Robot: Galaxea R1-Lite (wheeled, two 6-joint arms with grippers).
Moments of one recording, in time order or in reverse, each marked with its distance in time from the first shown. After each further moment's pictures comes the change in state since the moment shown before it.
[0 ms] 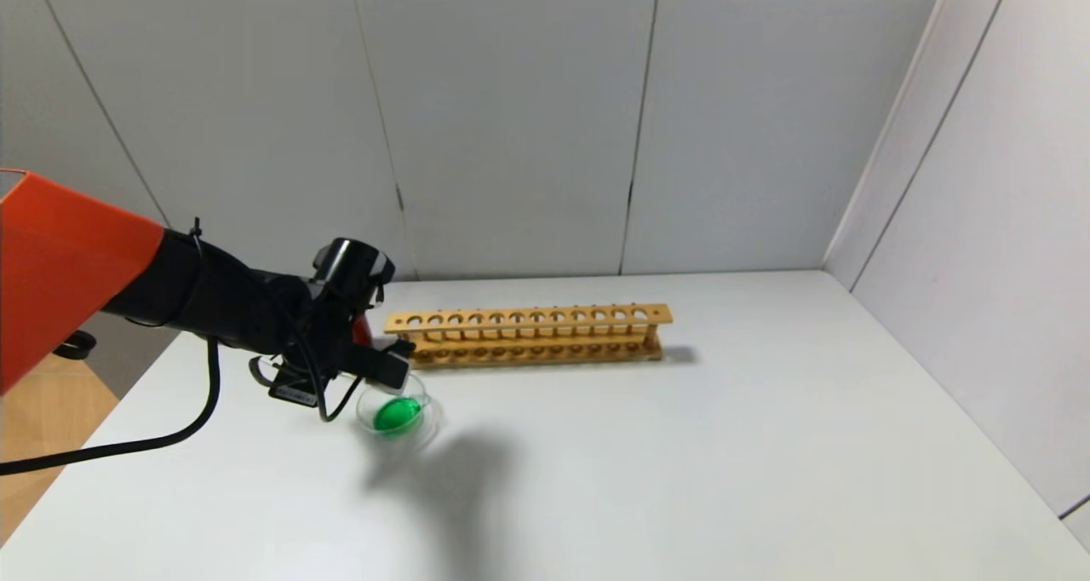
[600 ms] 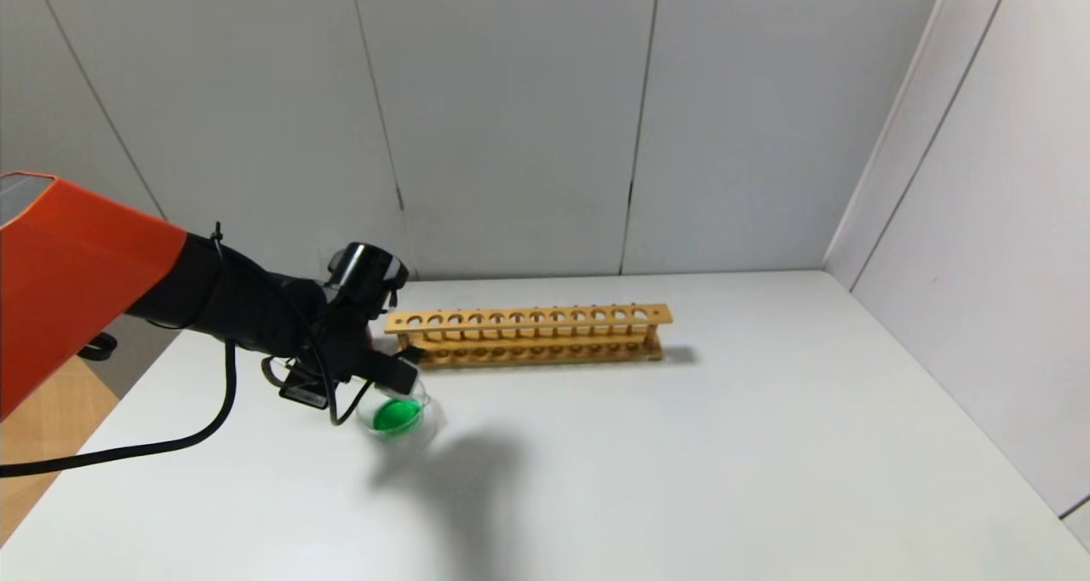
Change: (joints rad) left arm -0.031 0.020 -0.014 0.000 0.028 0.028; right arm 0.000 0.000 0.000 0.000 0.000 0.000
